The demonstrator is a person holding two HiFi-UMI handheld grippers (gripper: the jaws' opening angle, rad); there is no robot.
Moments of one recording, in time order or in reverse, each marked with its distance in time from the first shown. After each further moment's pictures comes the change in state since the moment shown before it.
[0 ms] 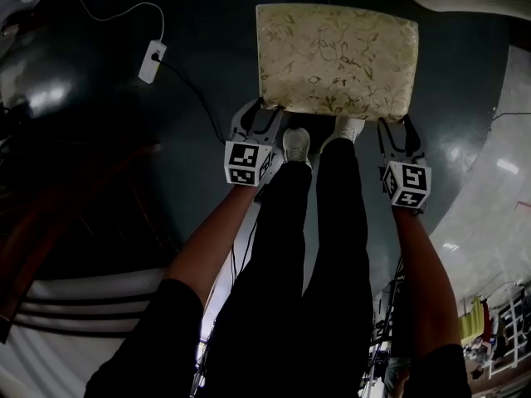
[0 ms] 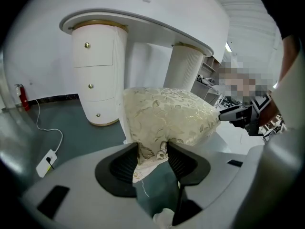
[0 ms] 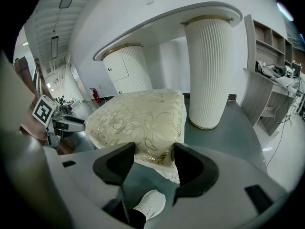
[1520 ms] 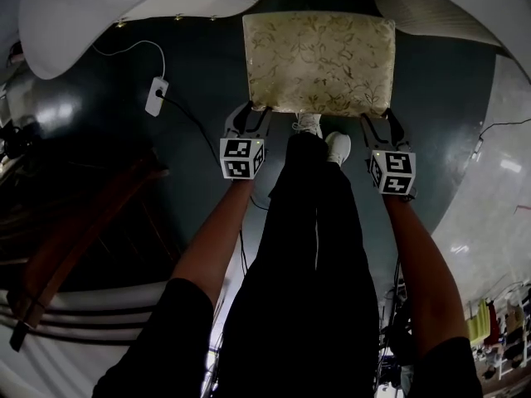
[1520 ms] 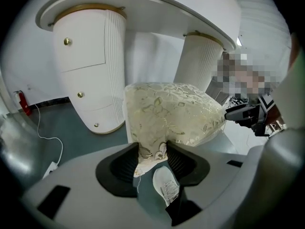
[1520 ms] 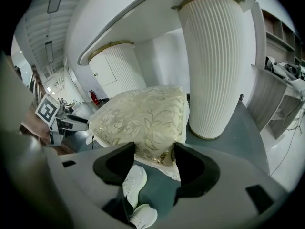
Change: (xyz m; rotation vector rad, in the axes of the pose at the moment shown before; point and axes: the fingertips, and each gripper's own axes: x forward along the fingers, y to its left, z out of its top) left arm 0.007 0.001 -0.006 -0.024 0.085 0.064; right arm 0.006 -0.001 -0.006 0.007 0.051 0.050
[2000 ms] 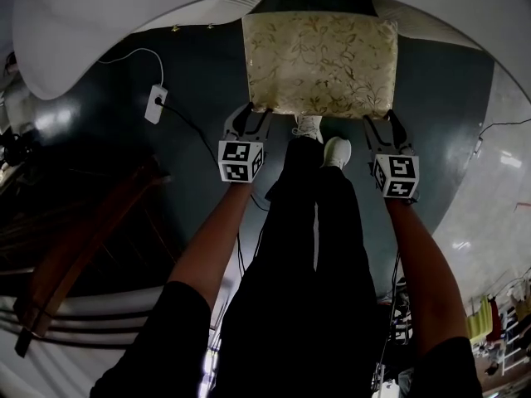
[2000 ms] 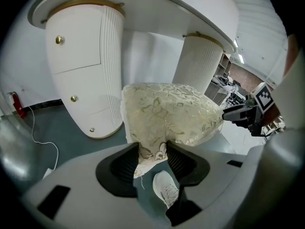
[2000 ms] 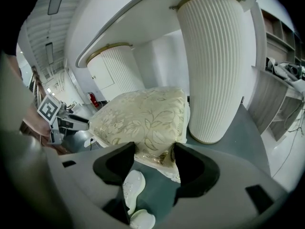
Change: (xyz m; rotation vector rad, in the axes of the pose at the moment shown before) left arm 0.000 -0.001 0.001 -0.014 -0.029 -0.039; right arm -0.005 0.000 0.005 -0.014 -0.026 0.004
